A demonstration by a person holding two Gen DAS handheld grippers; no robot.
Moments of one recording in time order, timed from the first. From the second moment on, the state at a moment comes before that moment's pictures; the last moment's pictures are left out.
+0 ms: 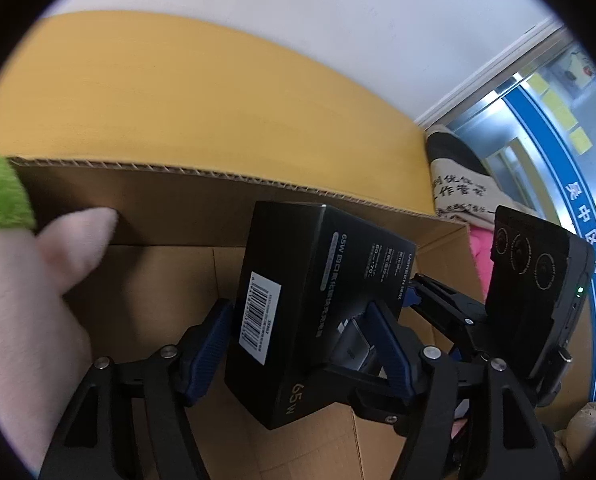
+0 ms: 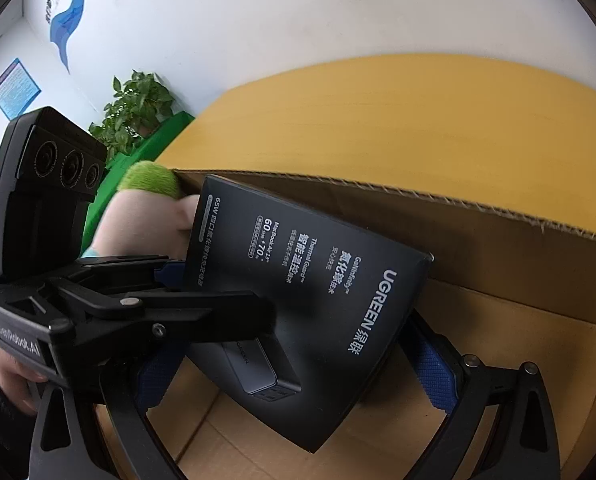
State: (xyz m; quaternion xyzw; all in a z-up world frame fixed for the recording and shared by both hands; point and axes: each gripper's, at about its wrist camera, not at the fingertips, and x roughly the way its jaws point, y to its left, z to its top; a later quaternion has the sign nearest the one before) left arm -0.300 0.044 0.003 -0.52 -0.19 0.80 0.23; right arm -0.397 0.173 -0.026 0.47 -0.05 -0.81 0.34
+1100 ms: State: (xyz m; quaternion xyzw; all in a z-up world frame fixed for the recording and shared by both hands) left arm -0.020 0.044 0.154 -0.29 -0.02 0.95 0.13; right arm -0.098 0.198 0.143 0.30 0.10 -0.93 0.17
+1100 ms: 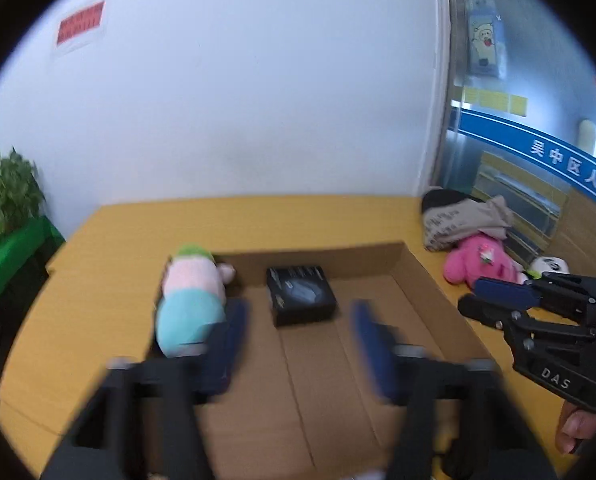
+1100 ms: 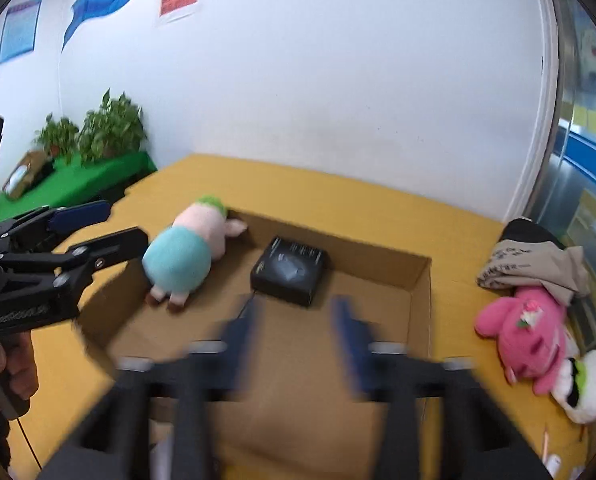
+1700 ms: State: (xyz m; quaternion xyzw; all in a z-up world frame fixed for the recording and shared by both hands) left arm 0.083 0.049 0.144 -0.26 -0.03 0.96 0.11; right arm 0.019 0.177 0.128 0.29 0.11 -0.94 0.16
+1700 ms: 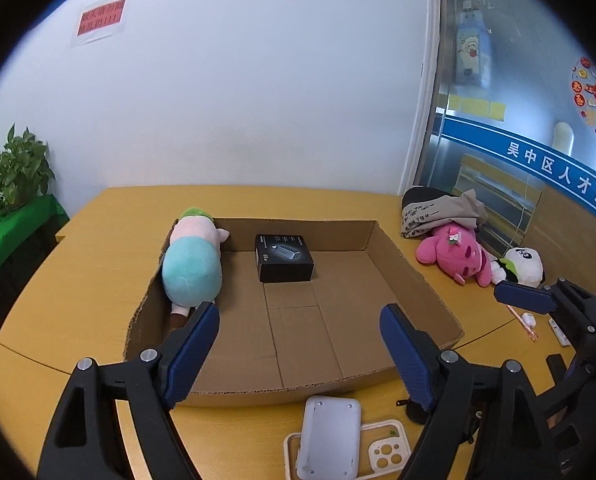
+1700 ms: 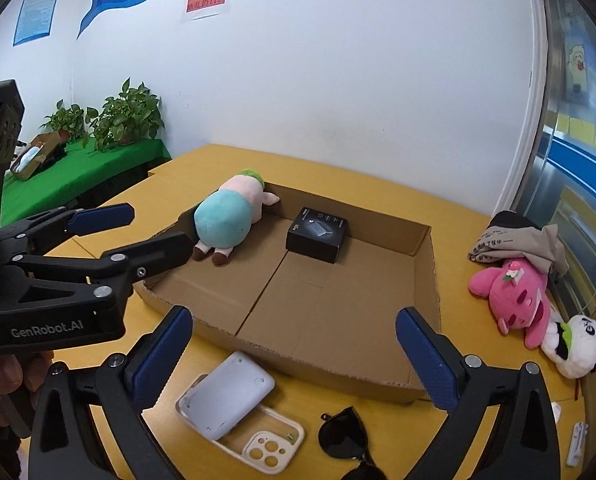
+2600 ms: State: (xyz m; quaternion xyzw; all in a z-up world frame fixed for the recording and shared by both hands) left arm 0.102 0.062 0.057 -0.36 -0.01 0.92 0.16; right arm 0.035 0.243 0.046 0.39 0.00 -0.92 0.11
